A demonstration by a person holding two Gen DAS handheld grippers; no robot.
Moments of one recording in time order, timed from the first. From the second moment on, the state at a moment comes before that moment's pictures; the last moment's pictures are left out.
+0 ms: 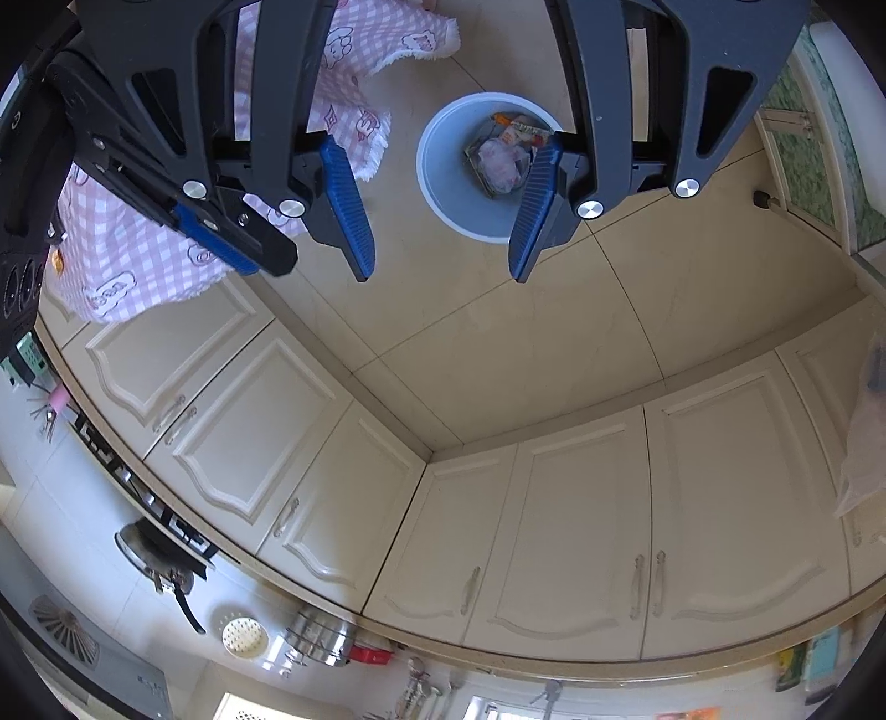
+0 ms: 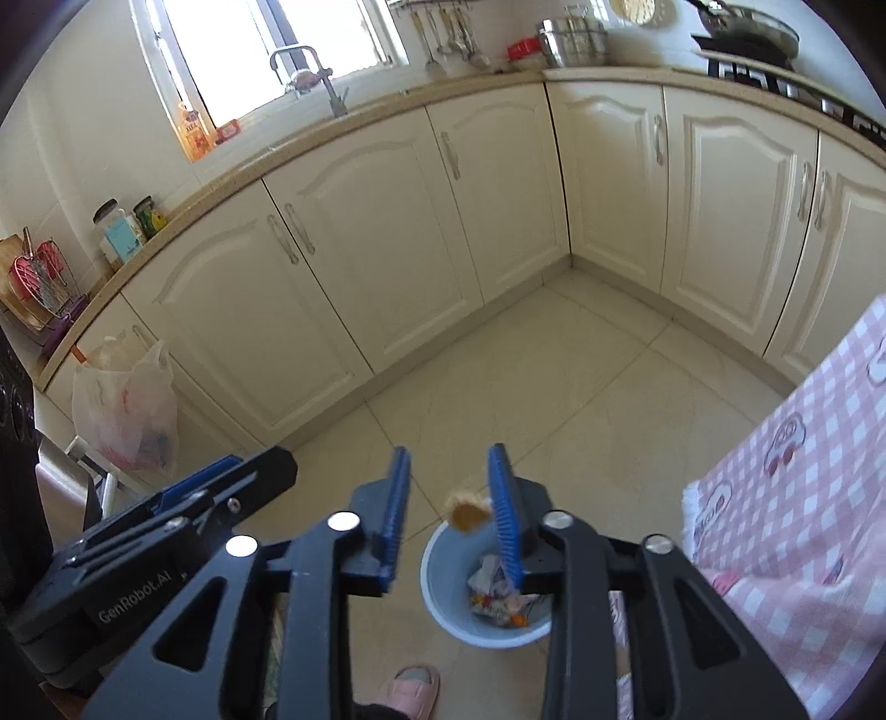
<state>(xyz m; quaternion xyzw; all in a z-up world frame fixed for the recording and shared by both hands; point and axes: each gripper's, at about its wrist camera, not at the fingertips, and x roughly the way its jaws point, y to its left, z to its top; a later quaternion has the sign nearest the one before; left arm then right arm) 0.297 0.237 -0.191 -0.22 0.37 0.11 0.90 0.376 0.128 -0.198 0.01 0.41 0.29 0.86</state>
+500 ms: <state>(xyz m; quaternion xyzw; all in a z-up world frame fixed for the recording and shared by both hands) 0.287 0.191 -0.148 -0.20 0.35 0.06 0.92 0.359 0.064 -0.151 0.04 0.38 0.25 0.89</state>
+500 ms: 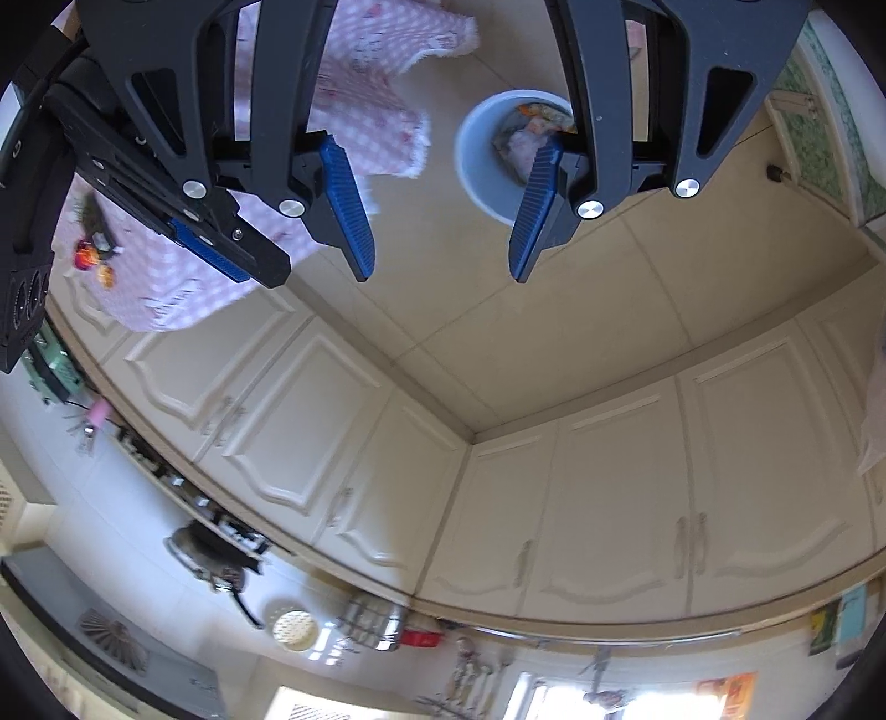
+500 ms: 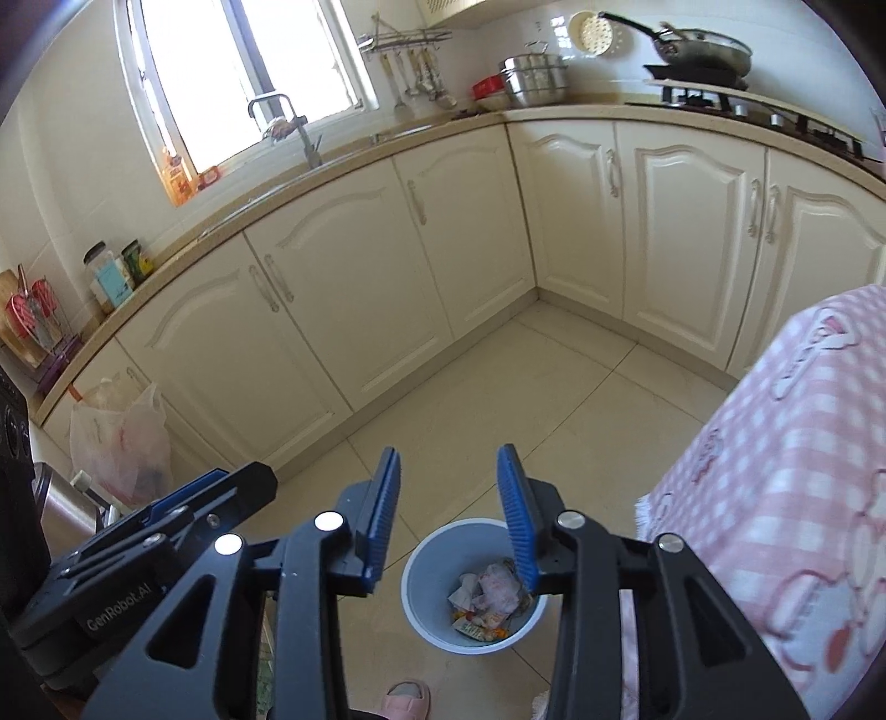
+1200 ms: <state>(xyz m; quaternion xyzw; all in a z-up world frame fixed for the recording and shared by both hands) 0.317 -0.057 -0.101 -0.09 0.35 -0.14 0.92 0.307 -0.238 -0.089 0.11 0.29 0.01 0.95</state>
